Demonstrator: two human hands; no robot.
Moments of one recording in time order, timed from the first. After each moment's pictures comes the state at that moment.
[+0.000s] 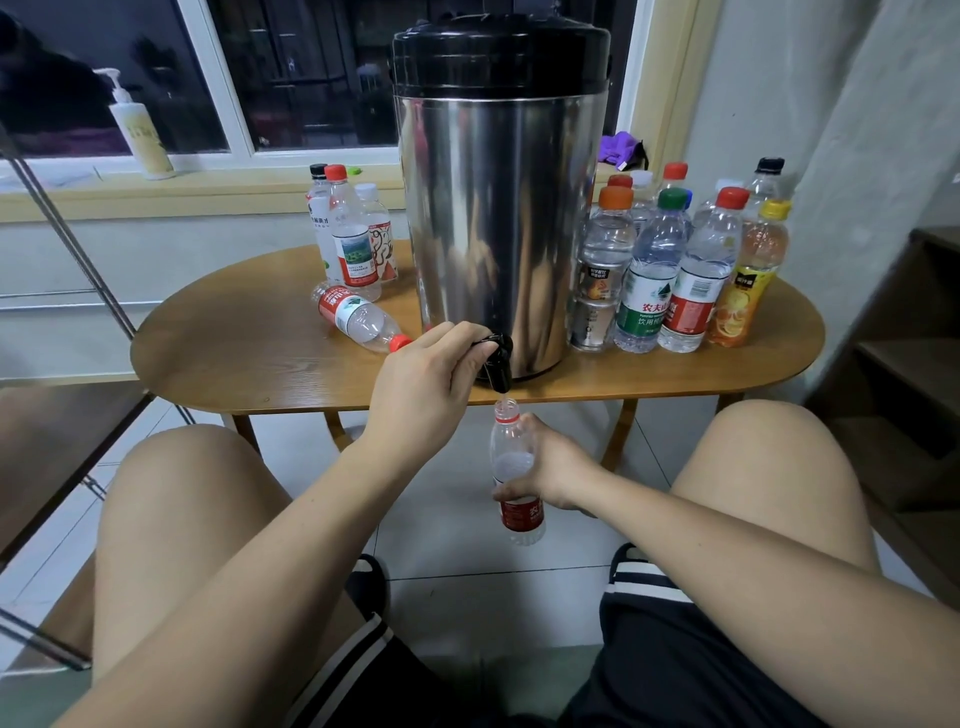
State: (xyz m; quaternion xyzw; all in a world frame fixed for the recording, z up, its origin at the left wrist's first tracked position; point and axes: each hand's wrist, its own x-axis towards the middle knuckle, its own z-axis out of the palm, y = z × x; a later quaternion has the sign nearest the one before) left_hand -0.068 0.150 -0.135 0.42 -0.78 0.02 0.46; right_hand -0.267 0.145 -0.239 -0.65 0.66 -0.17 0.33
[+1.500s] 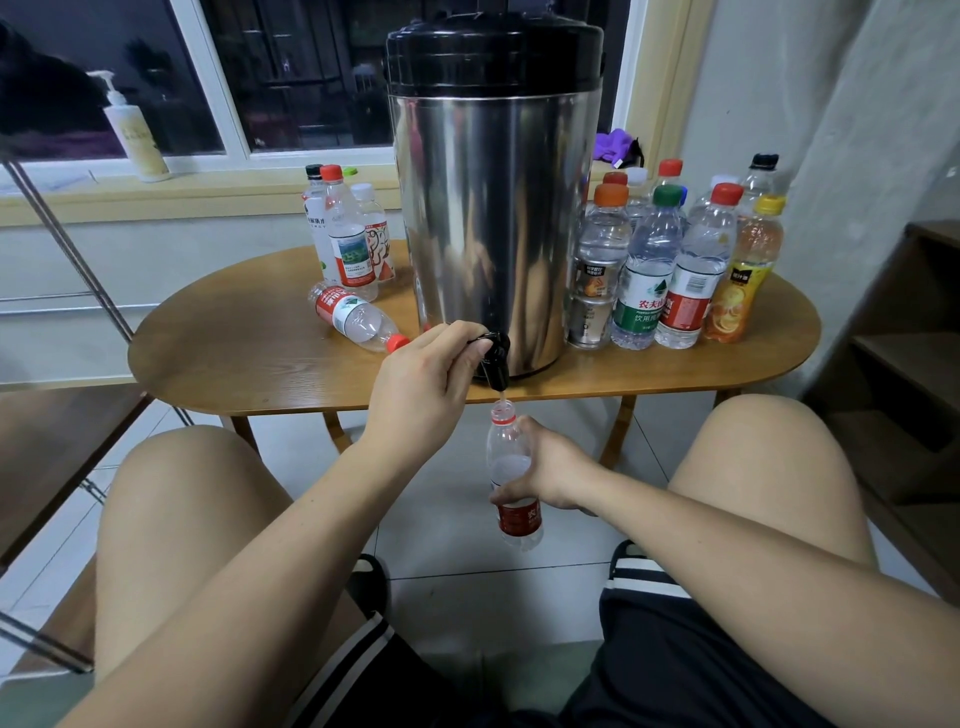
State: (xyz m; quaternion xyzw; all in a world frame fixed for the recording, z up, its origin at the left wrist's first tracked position) left_hand -0.070 0.154 -0.135 0.41 -0.78 -0.01 0.47; right_hand -0.266 0.149 -0.236 -0.65 0.66 -0.16 0.34
